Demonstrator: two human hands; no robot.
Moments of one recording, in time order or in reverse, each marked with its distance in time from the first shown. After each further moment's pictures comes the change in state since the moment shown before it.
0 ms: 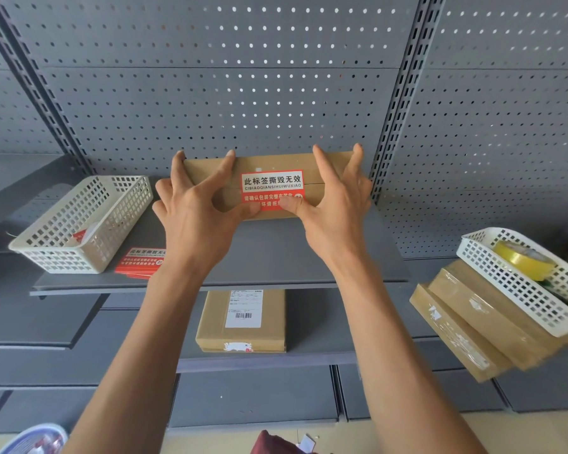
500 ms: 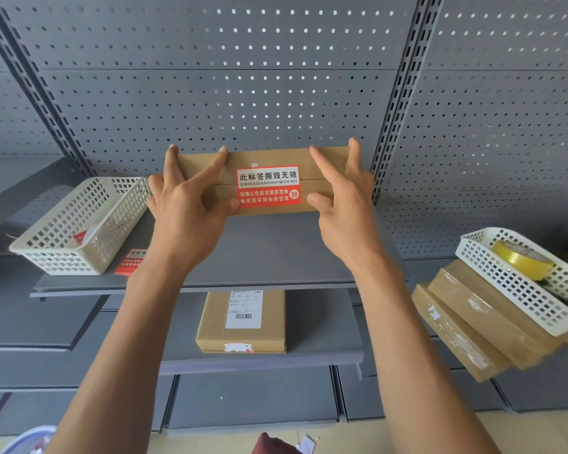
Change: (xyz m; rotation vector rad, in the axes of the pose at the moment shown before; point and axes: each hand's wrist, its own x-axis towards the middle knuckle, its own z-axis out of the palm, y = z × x) left_hand 0.006 -0.009 -0.014 -0.031 -0.038 0.041; right_hand 0.002 0.009 -0.021 0.017 -0.102 -0.108
